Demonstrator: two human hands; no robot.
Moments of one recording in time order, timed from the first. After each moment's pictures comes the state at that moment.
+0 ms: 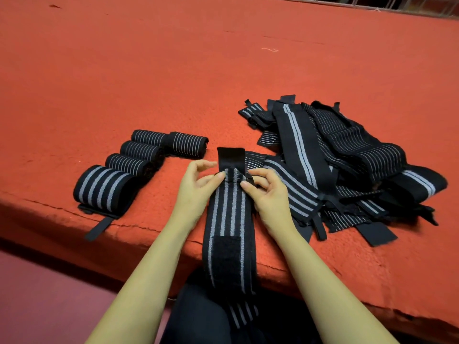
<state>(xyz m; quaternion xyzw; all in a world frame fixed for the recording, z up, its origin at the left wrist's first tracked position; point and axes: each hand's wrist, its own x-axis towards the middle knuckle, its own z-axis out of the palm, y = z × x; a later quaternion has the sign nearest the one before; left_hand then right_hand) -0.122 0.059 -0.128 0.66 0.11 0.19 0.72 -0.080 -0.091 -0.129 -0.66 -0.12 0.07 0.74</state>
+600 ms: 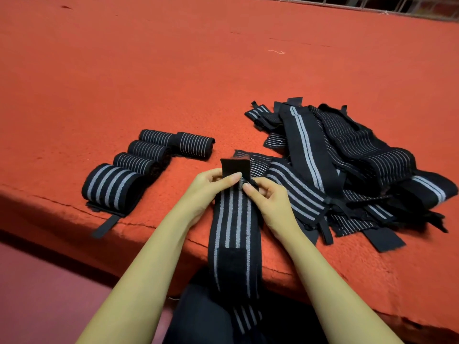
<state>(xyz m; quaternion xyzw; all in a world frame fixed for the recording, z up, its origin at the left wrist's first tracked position) -0.116 0.065 -0.119 0.64 0.07 0.02 0.76 -0.081 -0.091 -0.128 -0.70 -0.18 0.10 0.68</state>
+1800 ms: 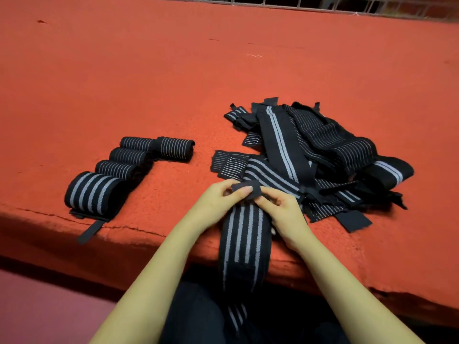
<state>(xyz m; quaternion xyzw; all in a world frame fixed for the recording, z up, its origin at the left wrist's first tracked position) -0.122 0.013 -0.113 0.79 -0.02 0.01 0.61 -0.100 -0.152 -0.125 -0.70 -0.15 0.12 0.69</state>
